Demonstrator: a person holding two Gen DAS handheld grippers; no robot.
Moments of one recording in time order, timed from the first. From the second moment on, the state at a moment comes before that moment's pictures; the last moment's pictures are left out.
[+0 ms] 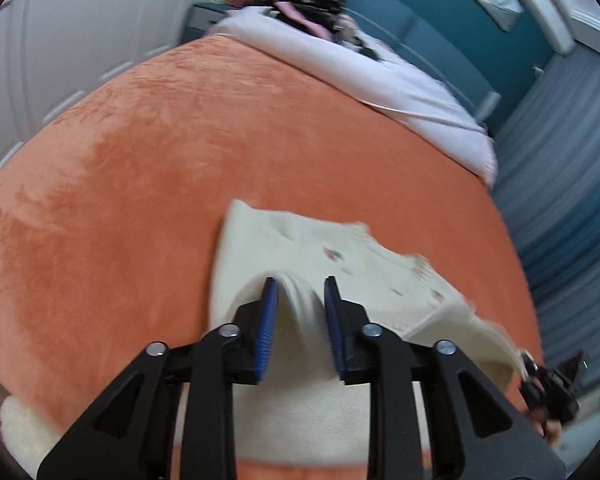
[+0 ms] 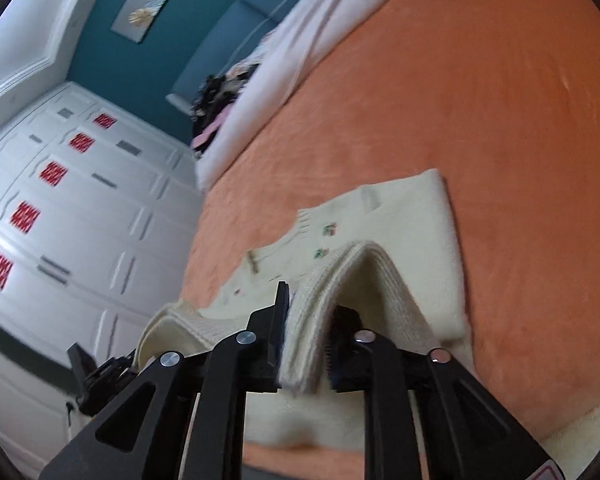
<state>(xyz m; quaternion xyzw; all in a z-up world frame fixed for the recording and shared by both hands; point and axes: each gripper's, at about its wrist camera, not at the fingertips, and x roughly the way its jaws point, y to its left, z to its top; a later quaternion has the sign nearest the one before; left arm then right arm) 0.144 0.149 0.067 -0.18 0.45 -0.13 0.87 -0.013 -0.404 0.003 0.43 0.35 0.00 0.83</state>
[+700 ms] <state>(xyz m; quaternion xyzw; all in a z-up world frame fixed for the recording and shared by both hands) 0.209 0.095 -0.015 -0.10 0.56 -0.14 0.81 0.057 -0.387 -0.043 0.24 0.45 -0.08 0.86</state>
